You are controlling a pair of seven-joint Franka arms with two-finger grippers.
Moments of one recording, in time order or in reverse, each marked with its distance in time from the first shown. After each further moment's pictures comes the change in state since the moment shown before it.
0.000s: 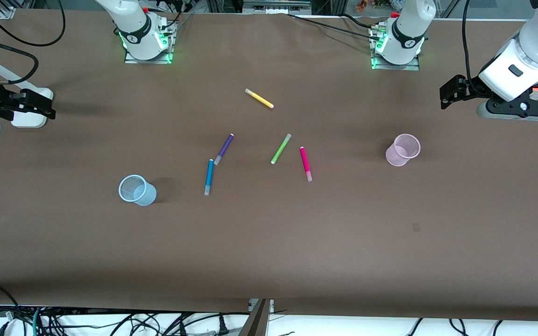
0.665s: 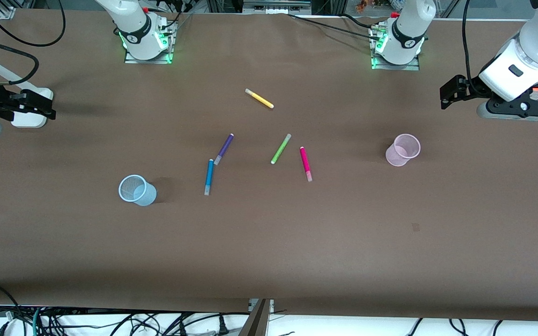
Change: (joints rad) left arm 0.000 0.000 0.000 0.000 0.000 0.000 0.000; right arm 0.000 0.005 0.001 0.000 0.000 0.009 0.001
